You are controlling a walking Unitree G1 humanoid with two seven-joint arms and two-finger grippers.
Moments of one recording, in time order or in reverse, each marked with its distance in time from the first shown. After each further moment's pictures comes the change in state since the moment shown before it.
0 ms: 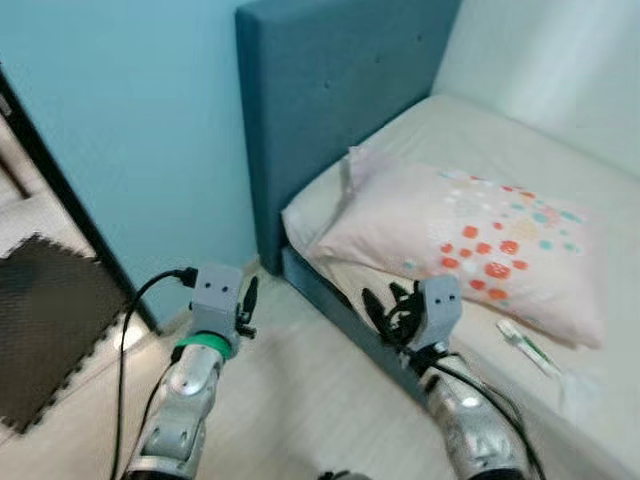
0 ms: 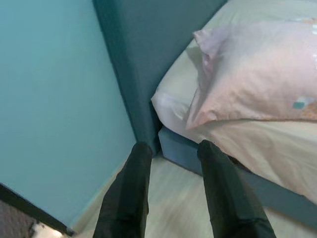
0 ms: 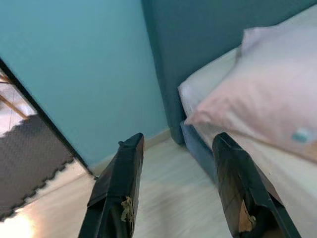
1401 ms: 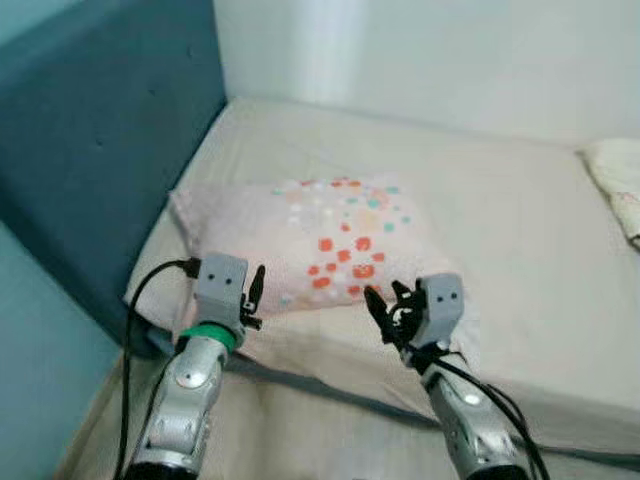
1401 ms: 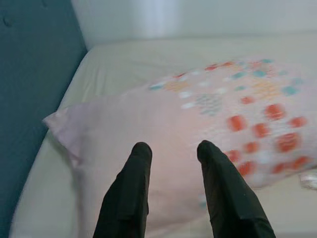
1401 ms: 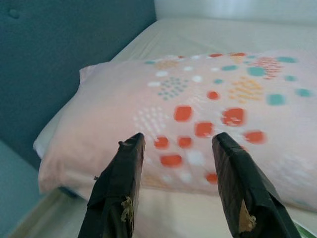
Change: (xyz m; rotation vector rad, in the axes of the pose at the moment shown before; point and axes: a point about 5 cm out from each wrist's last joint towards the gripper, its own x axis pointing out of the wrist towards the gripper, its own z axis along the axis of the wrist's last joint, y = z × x) left arm 0.002 -0.007 0.006 -0.011 -0.042 -0.036; right arm -0.001 -0.010 0.003 -0.004 -0.008 -0.046
